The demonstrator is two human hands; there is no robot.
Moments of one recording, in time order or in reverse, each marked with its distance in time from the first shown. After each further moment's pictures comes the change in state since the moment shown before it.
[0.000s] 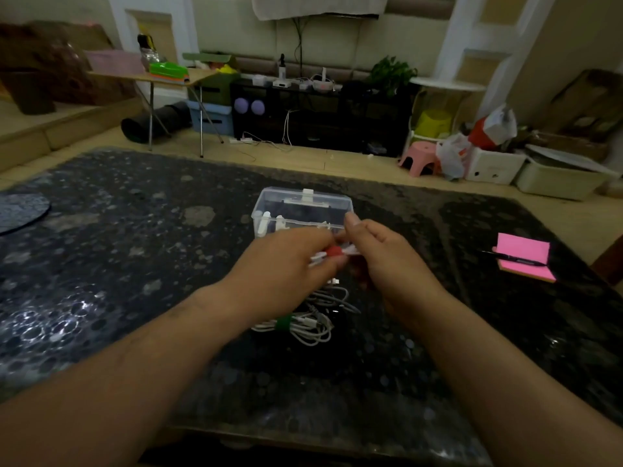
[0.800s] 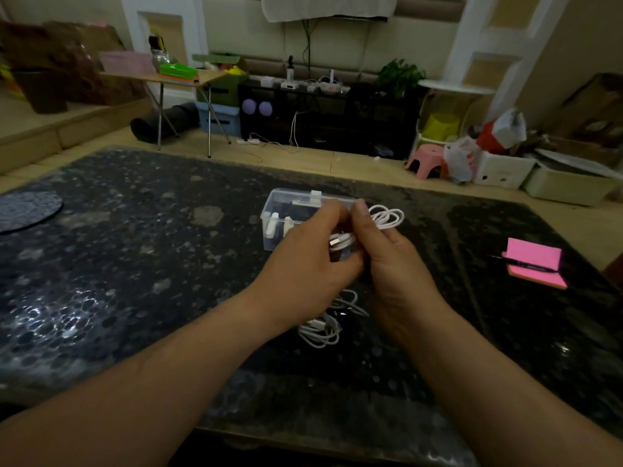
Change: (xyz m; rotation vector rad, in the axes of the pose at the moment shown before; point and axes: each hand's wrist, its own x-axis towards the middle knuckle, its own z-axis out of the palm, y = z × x) left_hand -0.002 0.030 -0.002 -0.580 0.156 -0.092; right_hand -0.011 -0.009 0.027 0.476 0.039 -0.052
